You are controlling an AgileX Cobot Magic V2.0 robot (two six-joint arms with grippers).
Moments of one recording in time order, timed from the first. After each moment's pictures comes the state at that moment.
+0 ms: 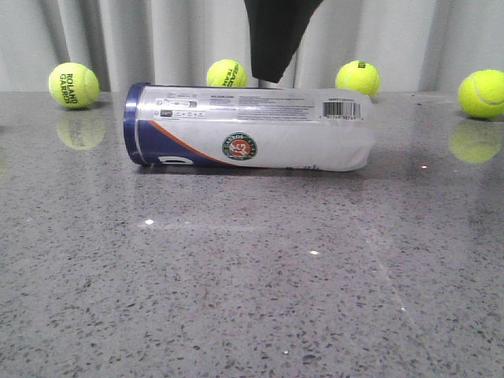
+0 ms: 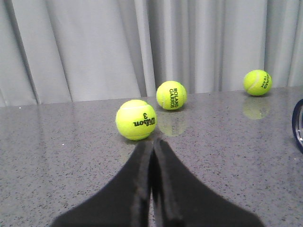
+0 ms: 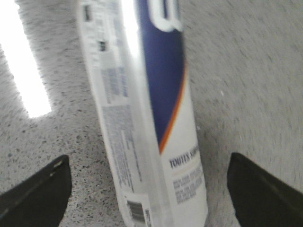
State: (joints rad) left arm -0.02 0.00 0.00 0.00 0.01 0.08; right arm 0.67 1.80 -1.82 -0.02 1.24 -0.57
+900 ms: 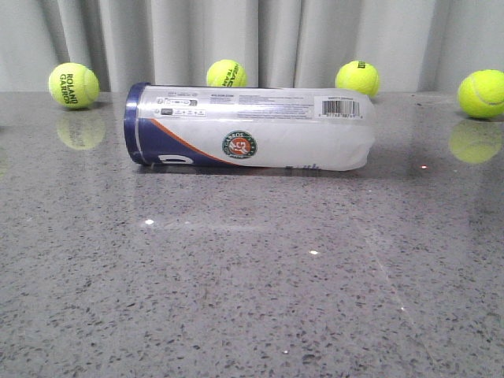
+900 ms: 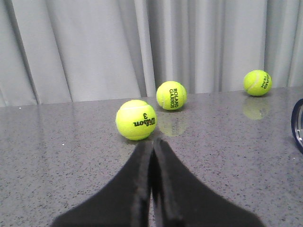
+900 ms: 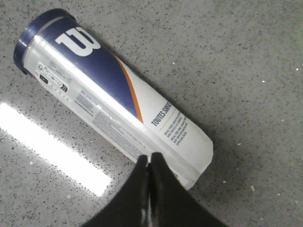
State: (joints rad) left arm -0.02 0.00 0.00 0.00 0.01 0.08; right arm 0.67 1.64 -1.80 -0.06 1.25 0.06
